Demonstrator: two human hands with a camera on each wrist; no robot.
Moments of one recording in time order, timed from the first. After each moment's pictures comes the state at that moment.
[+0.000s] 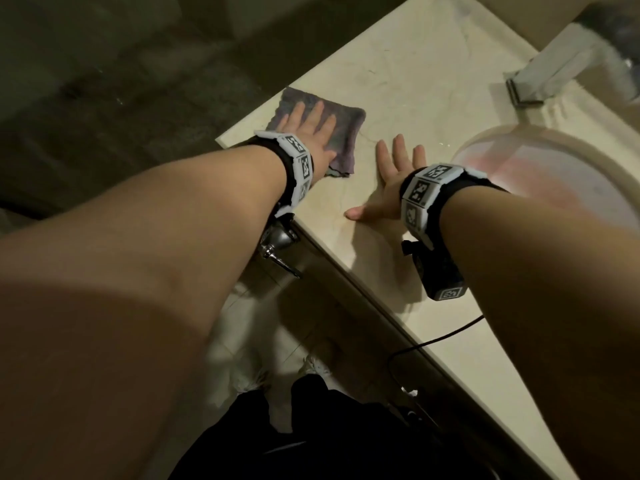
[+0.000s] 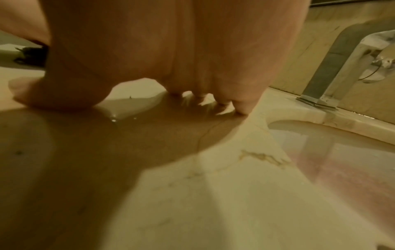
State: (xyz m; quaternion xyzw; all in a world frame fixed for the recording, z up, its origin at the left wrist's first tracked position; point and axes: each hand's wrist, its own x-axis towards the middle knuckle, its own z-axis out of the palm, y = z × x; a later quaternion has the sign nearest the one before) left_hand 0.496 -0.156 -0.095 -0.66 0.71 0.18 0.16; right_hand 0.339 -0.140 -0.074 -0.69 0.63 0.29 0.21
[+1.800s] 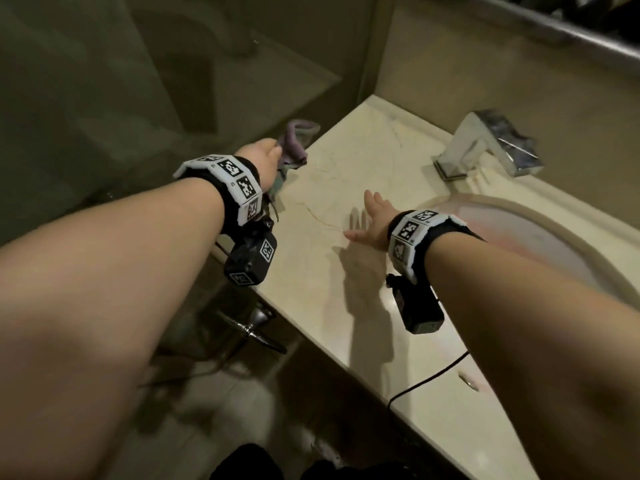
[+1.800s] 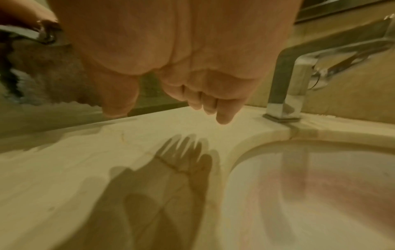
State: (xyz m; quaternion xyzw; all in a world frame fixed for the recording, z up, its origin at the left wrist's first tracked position) left_hand 0.495 -0.190 0.019 -0.75 0.59 0.27 -0.10; right_hand 0.303 -0.173 -0.026 -0.69 0.65 0.16 0.26
